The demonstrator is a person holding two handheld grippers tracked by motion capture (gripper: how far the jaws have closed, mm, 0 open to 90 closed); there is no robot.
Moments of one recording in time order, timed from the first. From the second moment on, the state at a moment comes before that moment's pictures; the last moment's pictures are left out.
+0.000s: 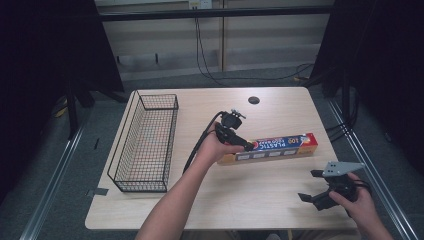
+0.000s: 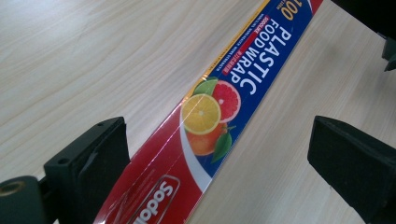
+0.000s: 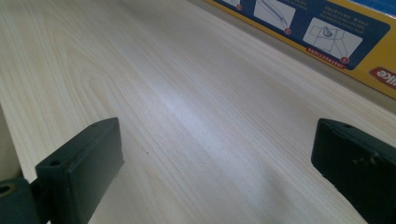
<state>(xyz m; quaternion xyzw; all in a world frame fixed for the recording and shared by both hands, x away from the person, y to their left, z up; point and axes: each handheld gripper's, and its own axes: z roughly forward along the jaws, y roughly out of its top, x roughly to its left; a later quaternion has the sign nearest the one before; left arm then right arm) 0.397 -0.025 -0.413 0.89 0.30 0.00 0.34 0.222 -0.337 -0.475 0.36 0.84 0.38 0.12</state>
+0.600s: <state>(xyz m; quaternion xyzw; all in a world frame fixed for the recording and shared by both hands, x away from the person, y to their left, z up) 0.403 -0.051 -0.425 0.91 0.27 0.00 0.31 0.223 -0.337 -0.475 0.36 0.84 0.39 0.11</state>
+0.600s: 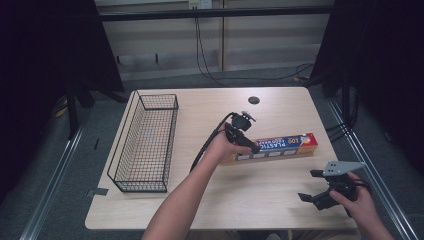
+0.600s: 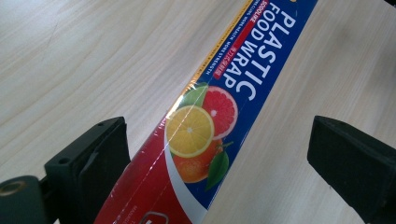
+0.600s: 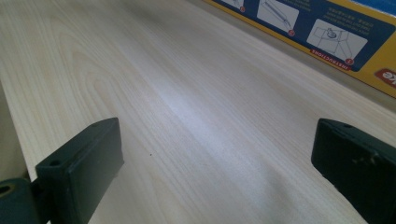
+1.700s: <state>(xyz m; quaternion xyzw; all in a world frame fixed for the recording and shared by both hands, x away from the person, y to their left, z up) 0.409 -0.088 -0.443 0.92 0.24 0.00 0.30 0.223 -0.336 -0.475 0.35 0.84 0.40 0.10</state>
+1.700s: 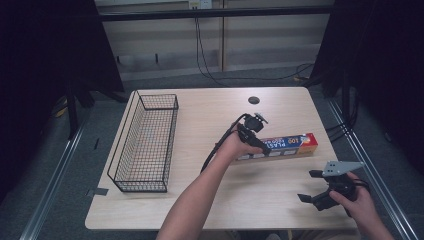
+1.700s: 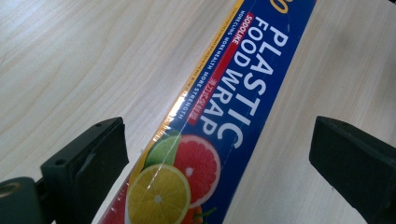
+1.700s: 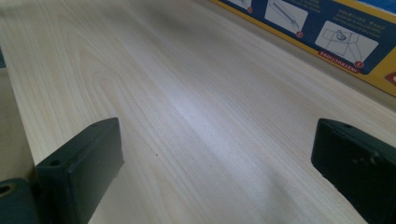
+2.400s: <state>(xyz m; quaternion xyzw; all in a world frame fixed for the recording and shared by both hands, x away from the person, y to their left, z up) 0.409 -0.096 -0.456 0.93 0.24 0.01 0.28 0.223 -0.337 -0.474 0.35 0.84 0.40 0.10</state>
